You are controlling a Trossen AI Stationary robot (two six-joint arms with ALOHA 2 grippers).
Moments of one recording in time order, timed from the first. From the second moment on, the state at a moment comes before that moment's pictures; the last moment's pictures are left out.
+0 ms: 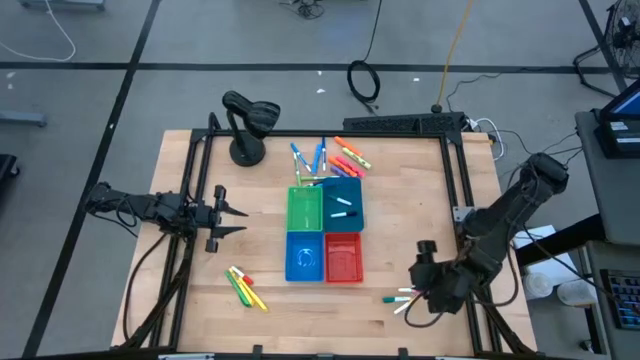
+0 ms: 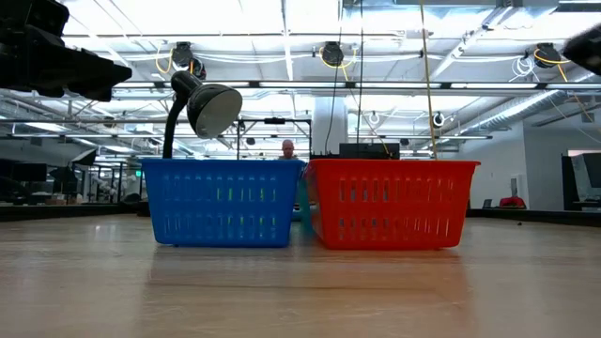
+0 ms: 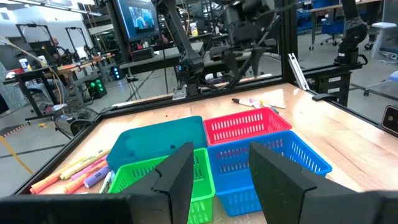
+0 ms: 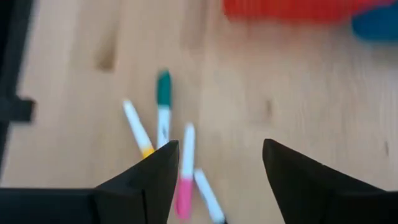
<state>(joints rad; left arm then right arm) -0.25 0.01 0.05 -0.07 -0.16 0.18 0.88 1.26 0.83 -0.82 0.34 0.77</state>
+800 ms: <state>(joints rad) -0.25 0.01 0.05 -0.07 -0.16 0.18 0.92 1.29 0.52 -0.58 0.18 0.93</state>
